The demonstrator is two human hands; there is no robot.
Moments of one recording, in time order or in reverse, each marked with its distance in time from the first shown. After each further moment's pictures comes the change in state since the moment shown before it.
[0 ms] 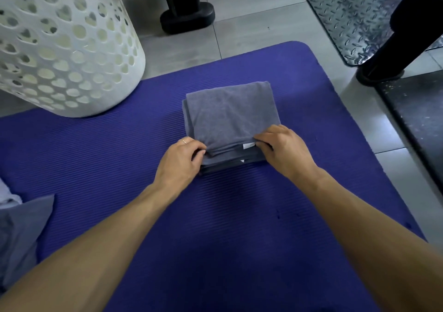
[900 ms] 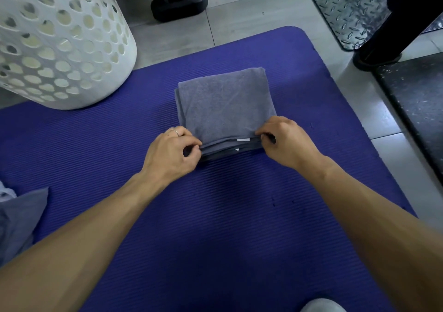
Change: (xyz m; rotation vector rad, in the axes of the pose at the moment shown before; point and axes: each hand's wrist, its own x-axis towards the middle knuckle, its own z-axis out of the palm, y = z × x) left_hand -0.006 0.000 -0.006 0.130 -0.010 0.109; right_hand -0.011 0.008 -0.011 0.048 -0.098 0.059
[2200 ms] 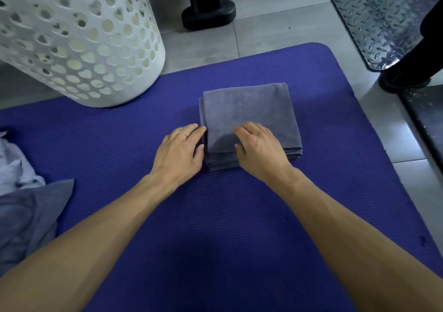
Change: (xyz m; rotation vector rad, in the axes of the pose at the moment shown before) left_hand -0.002 -0.012 -0.023 0.158 -0.102 -0.143; right_hand 0.036 -0.083 0.030 -0.077 -0.048 -0.086
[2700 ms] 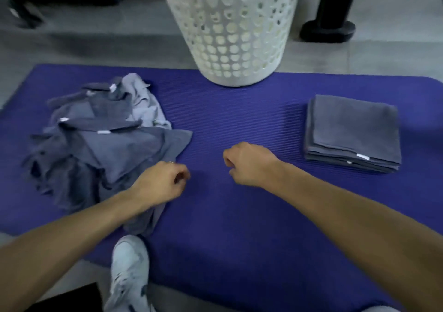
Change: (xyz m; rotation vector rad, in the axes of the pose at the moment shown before) left_hand -0.270 -0.163 -0.121 -0.126 -0.189 -0.379; right_hand -0.013 -0.285 -0.002 -0.141 -0.633 -0.376
